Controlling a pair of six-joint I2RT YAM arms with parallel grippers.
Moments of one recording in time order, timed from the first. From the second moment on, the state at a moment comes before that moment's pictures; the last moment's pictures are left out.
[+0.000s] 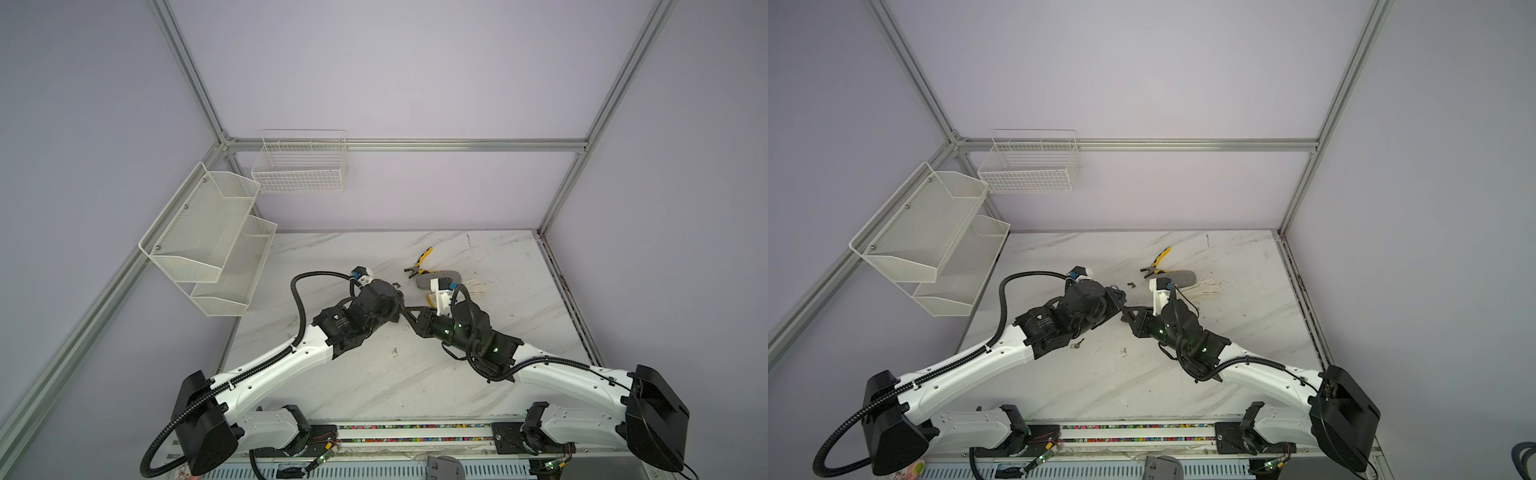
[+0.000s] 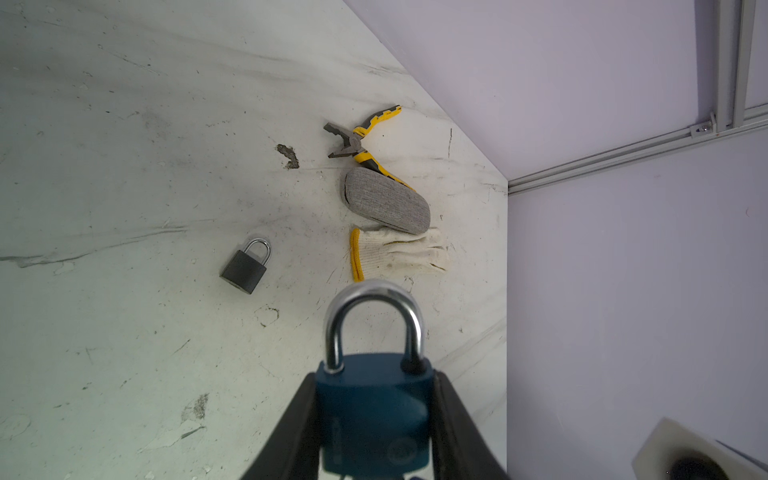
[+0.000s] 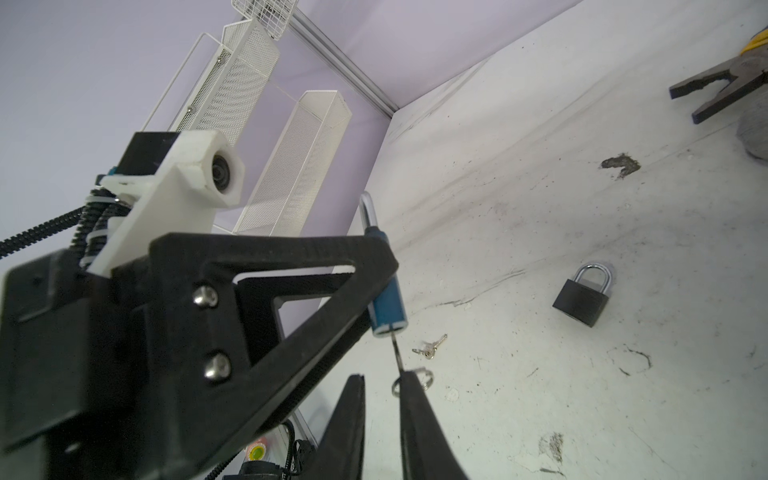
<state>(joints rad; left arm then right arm) -0.84 1.26 1.06 -0.43 -0.31 -1.18 0.92 1.22 0.70 0.28 -0.01 0.91</state>
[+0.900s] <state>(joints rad) -0.84 1.26 1.07 -0.43 -0.31 -1.19 0.92 1.22 0.74 0.21 0.03 0.89</state>
